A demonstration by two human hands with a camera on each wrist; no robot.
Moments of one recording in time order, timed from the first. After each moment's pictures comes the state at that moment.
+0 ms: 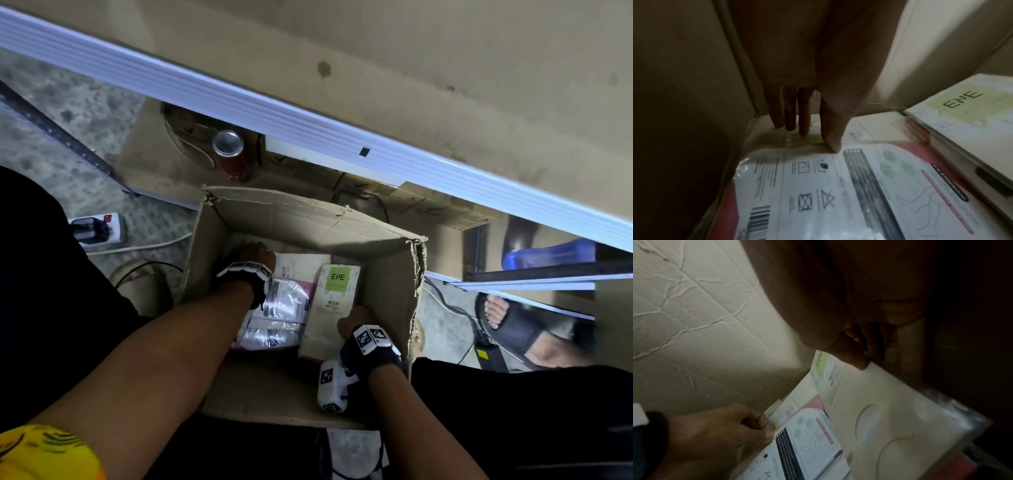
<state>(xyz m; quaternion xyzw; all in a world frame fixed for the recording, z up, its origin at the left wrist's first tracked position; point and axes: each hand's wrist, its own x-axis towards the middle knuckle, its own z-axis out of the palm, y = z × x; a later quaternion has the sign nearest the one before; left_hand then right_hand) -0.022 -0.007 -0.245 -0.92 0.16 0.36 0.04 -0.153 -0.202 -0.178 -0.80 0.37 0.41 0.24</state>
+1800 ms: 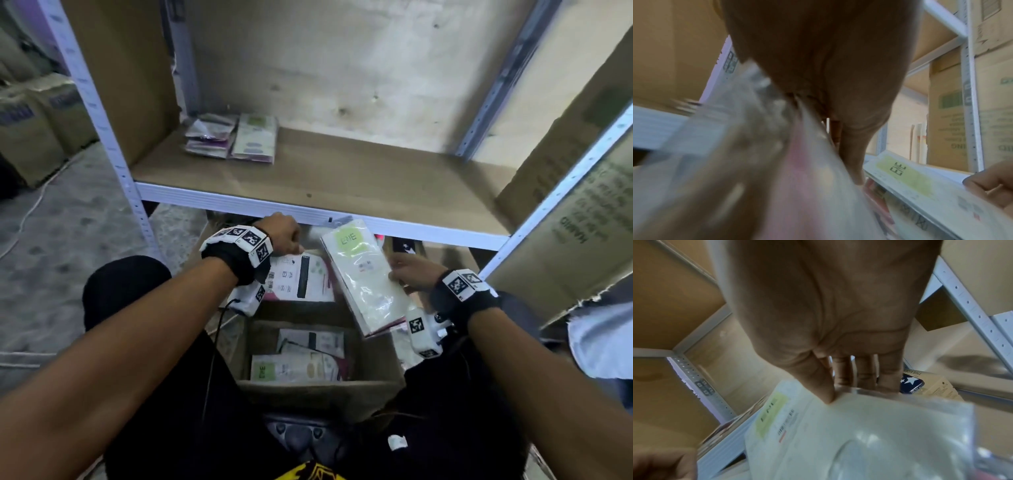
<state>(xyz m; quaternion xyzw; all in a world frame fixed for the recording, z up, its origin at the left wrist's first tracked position) -0.046 0.045 0.126 -0.94 0.30 0.11 -0.09 -0.179 -0.217 0.121 -0.90 0.19 0.15 0.35</state>
